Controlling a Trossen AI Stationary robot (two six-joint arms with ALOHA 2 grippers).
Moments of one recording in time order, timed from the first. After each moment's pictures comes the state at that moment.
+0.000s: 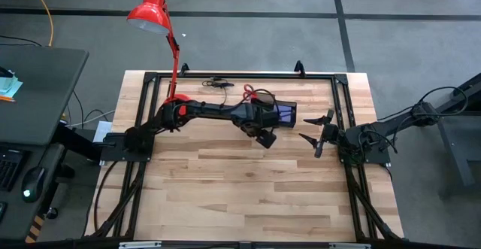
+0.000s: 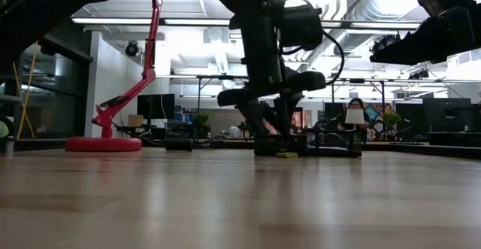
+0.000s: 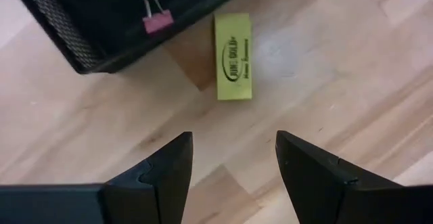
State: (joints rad) left arm 0.21 2.36 2.01 -1.01 -0.10 -0.79; right arm 0.36 0.32 0.14 -0.03 0.72 -0.05
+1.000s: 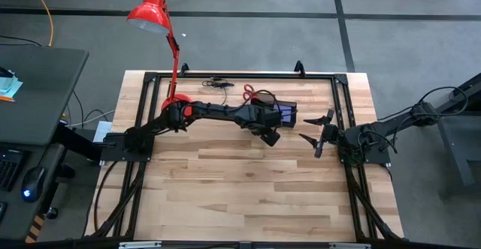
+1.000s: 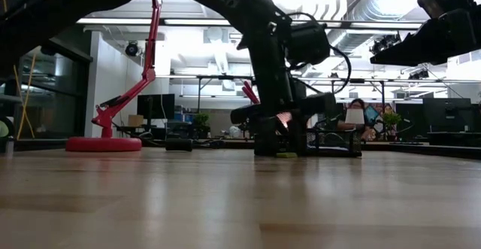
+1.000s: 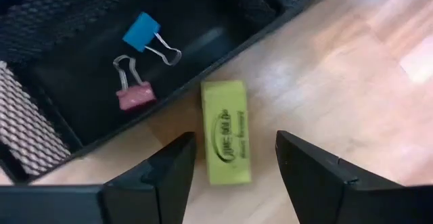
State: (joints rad) left arm 0.22 2.44 2.01 -0.85 -0.18 -0.74; right arm 0.36 0.32 0.14 -0.04 0.72 -0.05
